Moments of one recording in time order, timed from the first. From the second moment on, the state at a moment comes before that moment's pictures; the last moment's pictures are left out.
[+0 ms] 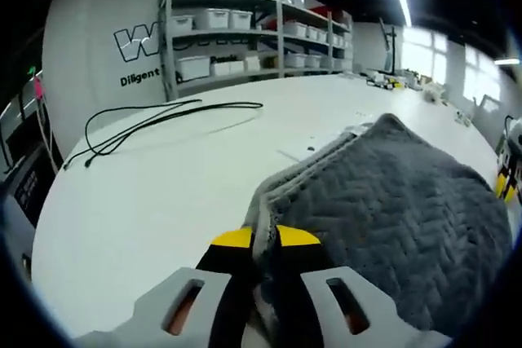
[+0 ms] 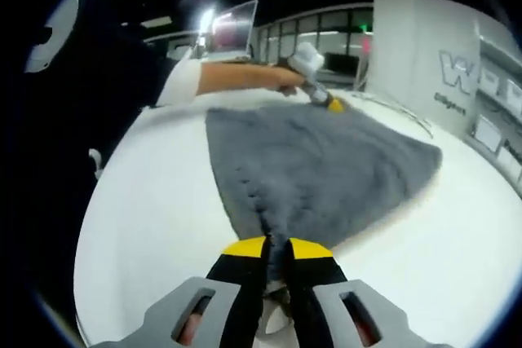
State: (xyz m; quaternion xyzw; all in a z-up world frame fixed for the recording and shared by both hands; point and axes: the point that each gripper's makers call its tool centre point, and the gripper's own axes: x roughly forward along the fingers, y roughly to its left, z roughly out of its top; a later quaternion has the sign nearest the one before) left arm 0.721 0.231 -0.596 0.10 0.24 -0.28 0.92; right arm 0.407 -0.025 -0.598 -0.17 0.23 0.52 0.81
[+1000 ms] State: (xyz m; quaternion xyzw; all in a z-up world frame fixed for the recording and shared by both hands) left arm 0.675 0.253 -0.589 0.21 0.27 -0.24 0.91; right arm 0.411 -0.037 -0.597 -0.19 0.24 0.54 0.78
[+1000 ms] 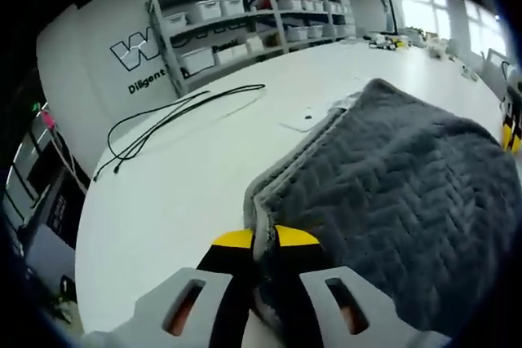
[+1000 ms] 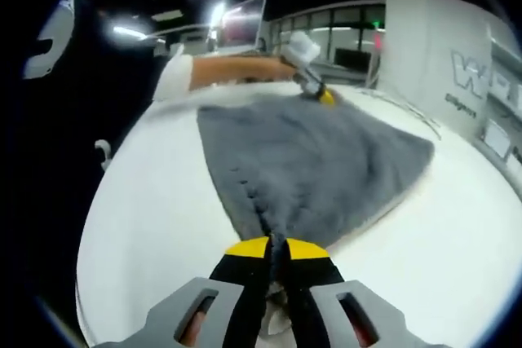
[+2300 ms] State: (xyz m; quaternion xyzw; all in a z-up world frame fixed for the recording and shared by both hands) left arm 0.637 0.263 -0.593 0.13 0.23 -0.19 0.94; right arm 0.416 -0.050 -0.599 -0.21 0.24 0.57 0.76
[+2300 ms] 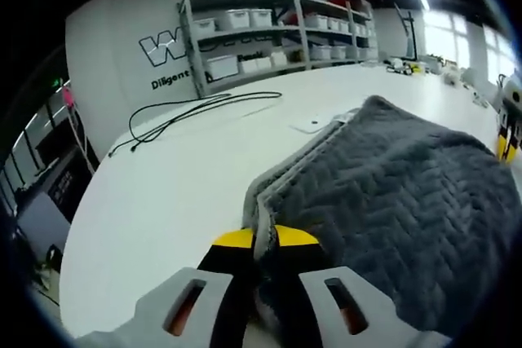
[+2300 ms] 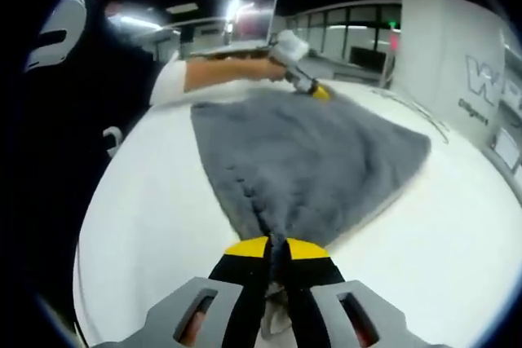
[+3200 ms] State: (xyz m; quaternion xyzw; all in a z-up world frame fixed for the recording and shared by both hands) left arm 0.632 0.268 -0.592 0.12 0.22 -0.17 0.95; right arm 0.423 -0.058 -0.599 -0.21 0.23 0.57 0.76
